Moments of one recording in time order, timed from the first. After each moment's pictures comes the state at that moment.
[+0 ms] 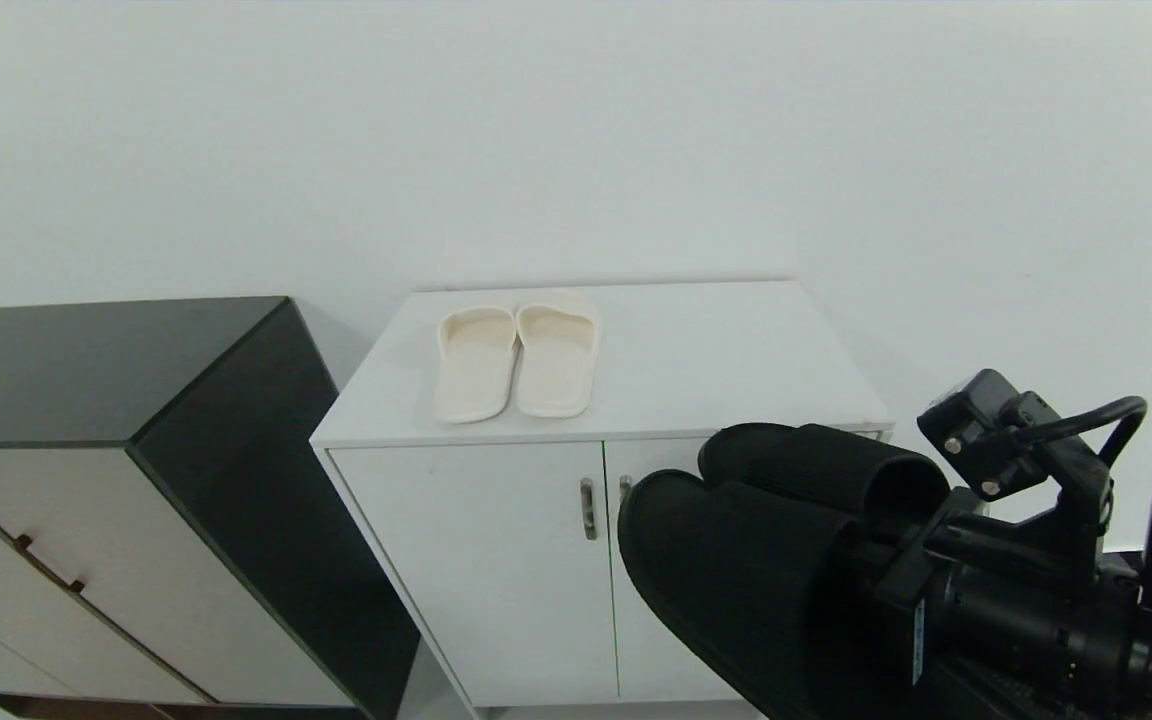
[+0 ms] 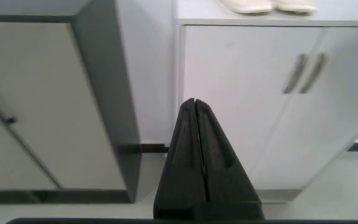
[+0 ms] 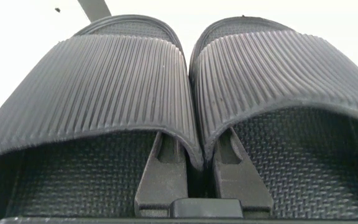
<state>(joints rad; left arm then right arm) 0.01 0.00 0.00 0.00 0.04 -0.02 0.89 1.39 -0.59 -0.57 -0.14 0.09</state>
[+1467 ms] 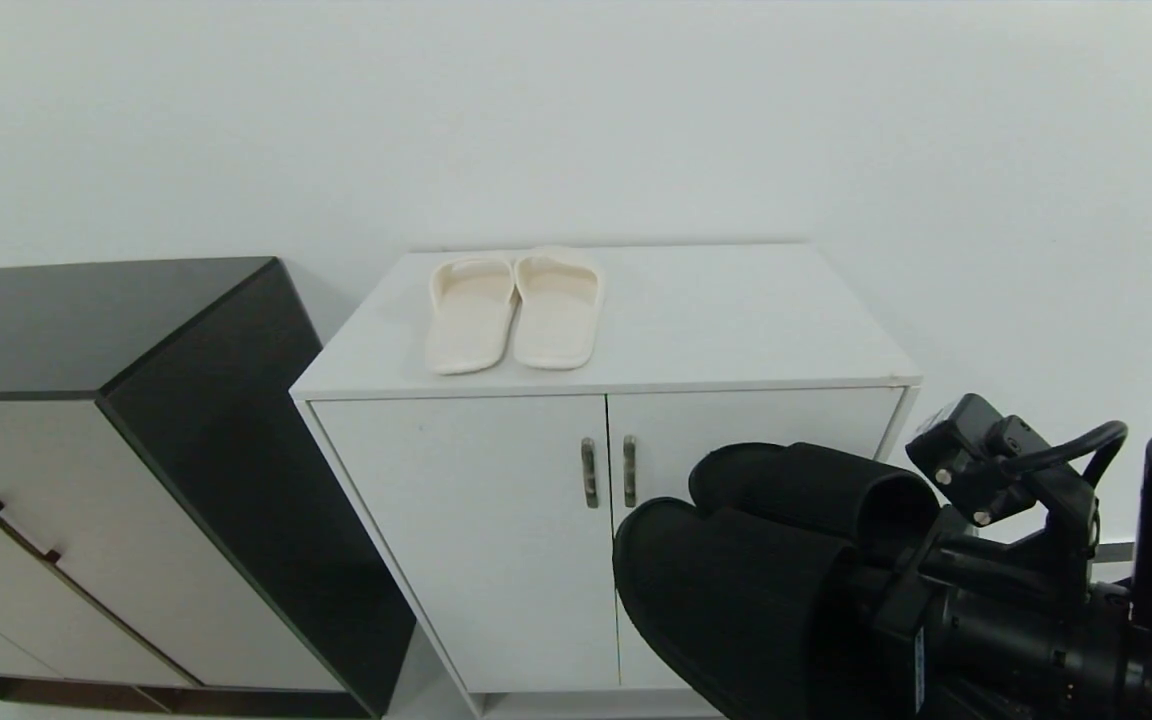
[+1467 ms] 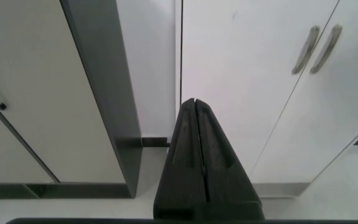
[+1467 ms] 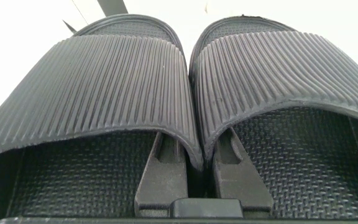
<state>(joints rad) 0.01 0.00 0.00 0.00 0.03 -0.01 0.89 1.39 -0.56 -0.57 -0.09 0.07</state>
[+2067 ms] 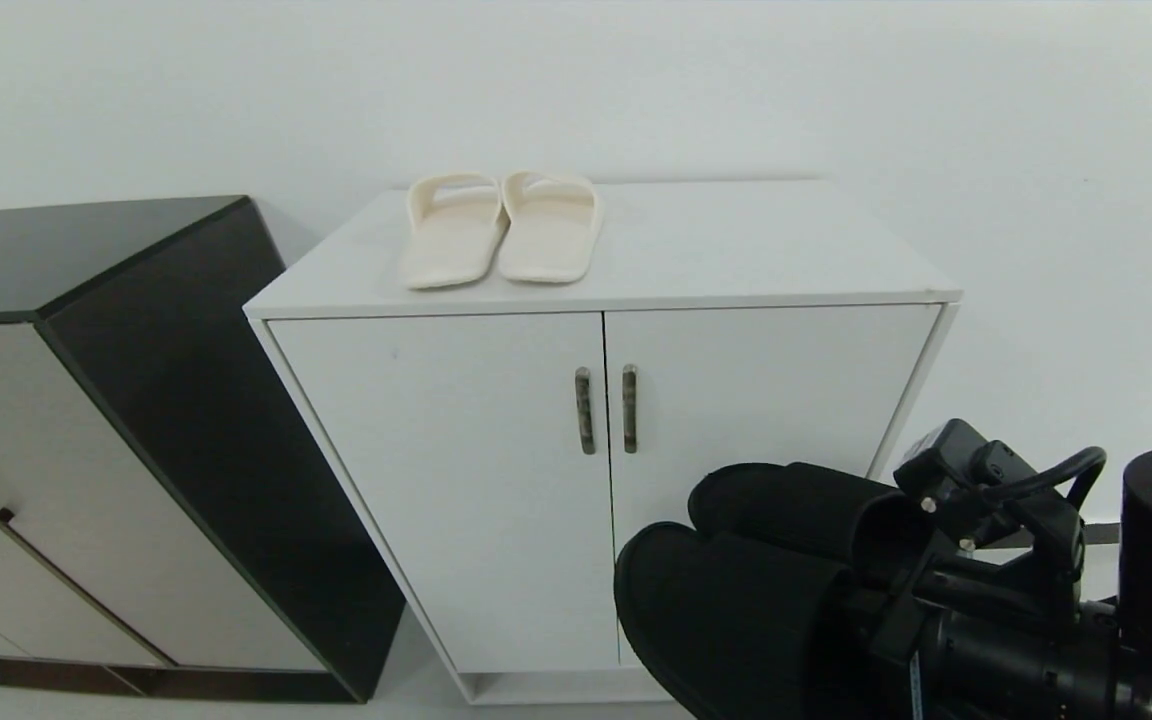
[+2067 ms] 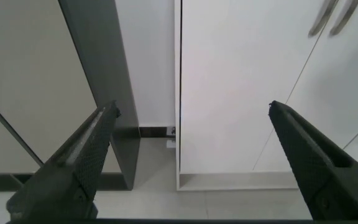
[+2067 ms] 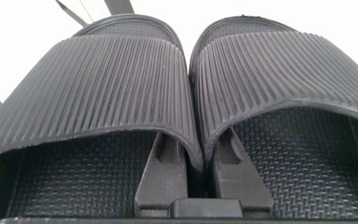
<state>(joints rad) 0.01 0.00 0.00 0.00 0.03 0.00 0.89 1.40 -0.53 -0.57 -0.08 0.07</state>
